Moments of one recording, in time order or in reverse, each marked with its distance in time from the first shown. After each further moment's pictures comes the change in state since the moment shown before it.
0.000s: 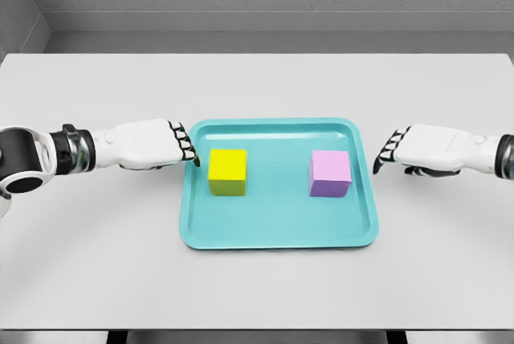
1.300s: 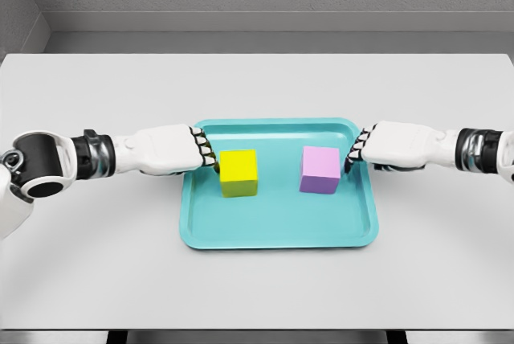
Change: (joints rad) left arm 0.009 -0.067 -0.001 -0.020 -0.003 0.000 -0.014; right arm -0.112 0.103 0.109 0.036 0.076 0.000 0.001
